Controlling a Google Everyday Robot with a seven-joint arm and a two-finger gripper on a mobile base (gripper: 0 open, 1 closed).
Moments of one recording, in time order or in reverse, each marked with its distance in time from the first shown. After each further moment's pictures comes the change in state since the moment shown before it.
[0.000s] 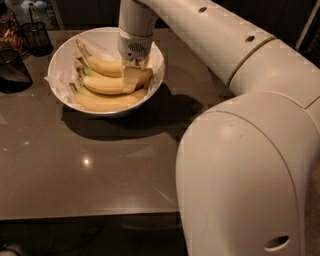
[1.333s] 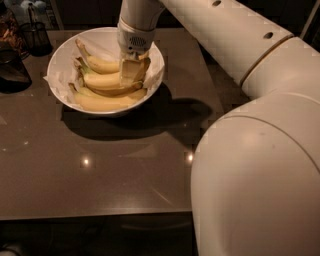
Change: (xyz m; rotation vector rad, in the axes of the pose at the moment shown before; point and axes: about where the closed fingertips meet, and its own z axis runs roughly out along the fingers) arm -0.015 -0.001 -0.020 0.066 -0.074 -0.035
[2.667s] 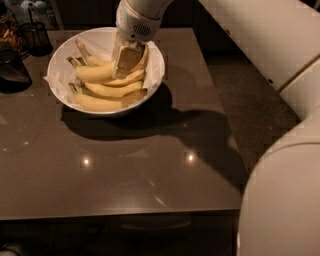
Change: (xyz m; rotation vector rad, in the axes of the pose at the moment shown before) arm -0.030 0.017 -0.049 0.104 -0.161 -0.073
